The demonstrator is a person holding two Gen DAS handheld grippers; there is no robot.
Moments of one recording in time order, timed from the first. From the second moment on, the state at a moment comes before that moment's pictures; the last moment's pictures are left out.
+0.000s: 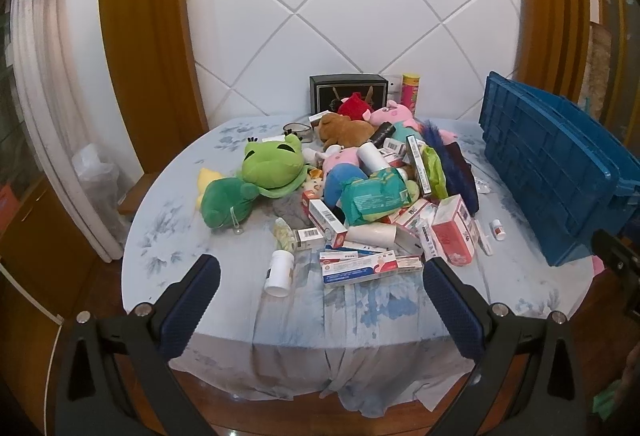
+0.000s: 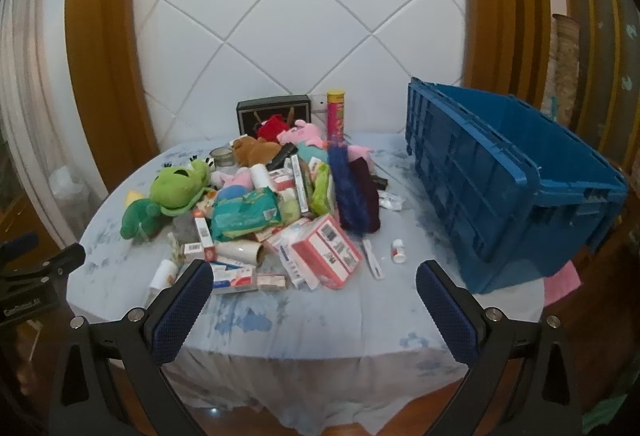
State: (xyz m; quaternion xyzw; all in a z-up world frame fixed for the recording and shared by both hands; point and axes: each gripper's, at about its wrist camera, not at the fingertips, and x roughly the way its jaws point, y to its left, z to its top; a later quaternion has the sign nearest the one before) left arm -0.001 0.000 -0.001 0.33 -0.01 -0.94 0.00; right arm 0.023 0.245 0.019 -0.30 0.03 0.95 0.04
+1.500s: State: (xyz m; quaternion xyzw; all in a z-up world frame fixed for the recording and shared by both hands) left arm -0.010 -0.001 -0.007 0.34 -0.01 -0.94 -0.01; right arm 0.027 0.260 0.015 -0.32 0.02 0.95 0.05
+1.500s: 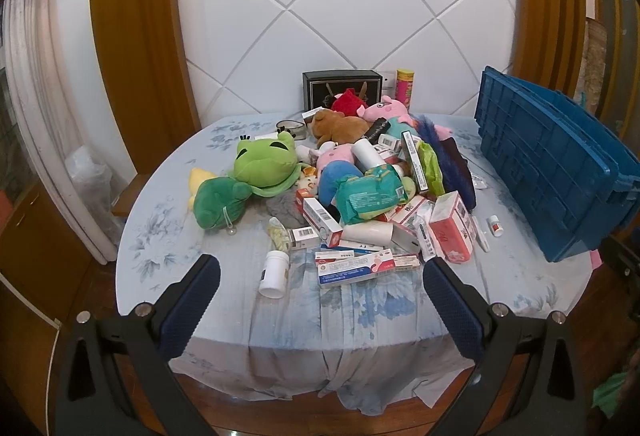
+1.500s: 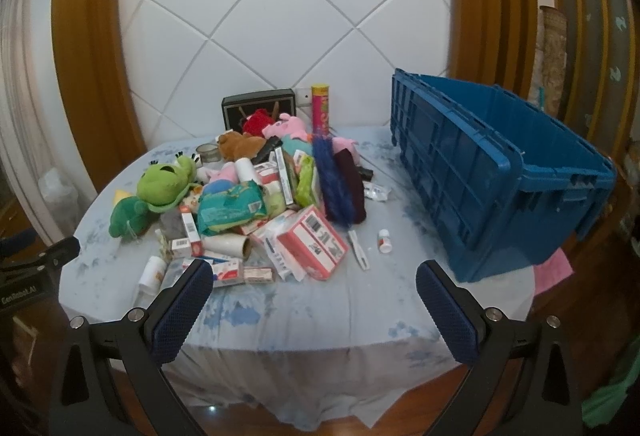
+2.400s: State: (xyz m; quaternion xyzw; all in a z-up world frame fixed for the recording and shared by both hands) left arm -0.031 -0.030 -0.046 0.37 0.00 -0.93 0.05; right arm -0.023 0.265 -0.021 -0.35 0.02 0.94 -0.03
